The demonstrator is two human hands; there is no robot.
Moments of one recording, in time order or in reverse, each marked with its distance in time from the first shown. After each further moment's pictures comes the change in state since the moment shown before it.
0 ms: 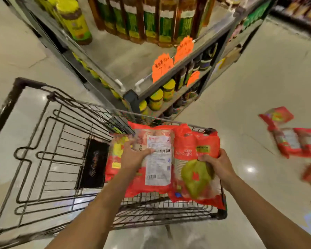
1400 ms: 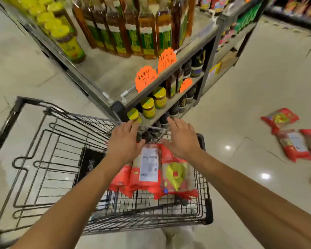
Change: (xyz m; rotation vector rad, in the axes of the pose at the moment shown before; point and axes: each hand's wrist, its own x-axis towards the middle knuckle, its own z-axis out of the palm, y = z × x) left_hand -0.042 0.114 0.013 1.244 0.095 0.756; right_hand 0.003 -0.109 0.030 -1.245 -0.045 -0.741
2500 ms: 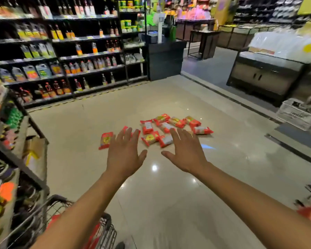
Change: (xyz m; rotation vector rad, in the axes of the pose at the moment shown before) left_hand -0.280 0.343 -0.138 -0.065 0.279 1.289; right_hand -0.575 0.021 -0.063 -0.059 0.536 1.250
